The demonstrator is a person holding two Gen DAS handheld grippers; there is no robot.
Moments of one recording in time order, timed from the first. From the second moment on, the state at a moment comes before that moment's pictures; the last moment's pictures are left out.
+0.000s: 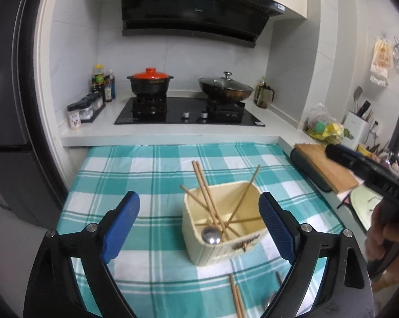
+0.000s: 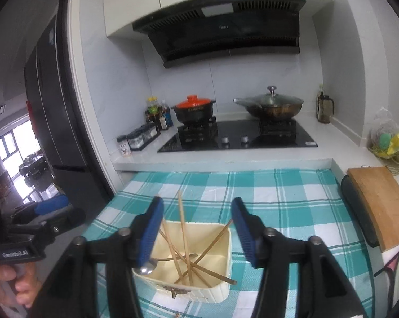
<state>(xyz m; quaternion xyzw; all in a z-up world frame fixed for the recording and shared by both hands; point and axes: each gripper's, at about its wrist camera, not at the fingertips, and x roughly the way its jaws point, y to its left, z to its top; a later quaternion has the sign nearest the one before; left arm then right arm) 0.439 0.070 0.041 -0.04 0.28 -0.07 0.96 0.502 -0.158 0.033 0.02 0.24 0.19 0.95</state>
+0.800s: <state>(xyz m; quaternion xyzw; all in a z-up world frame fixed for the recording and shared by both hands) 0.262 0.027 -0.161 -0.02 0.43 -0.06 0.90 0.213 -0.260 -0.169 -0.02 0.36 0.08 0.93</state>
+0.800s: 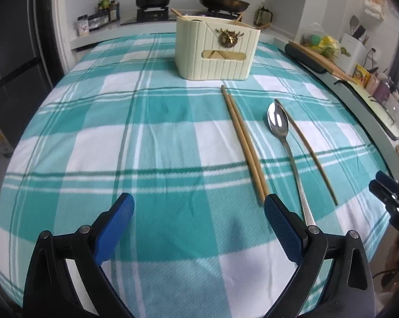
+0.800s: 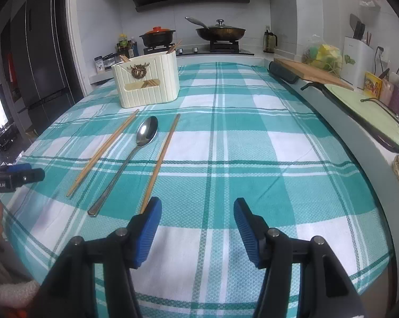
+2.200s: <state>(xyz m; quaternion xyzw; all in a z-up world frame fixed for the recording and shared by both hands) 0.335 0.012 -0.192 -0.02 0.45 -0.01 0.89 0.309 -0.196 -0.205 -0.05 0.44 0.10 0.89</state>
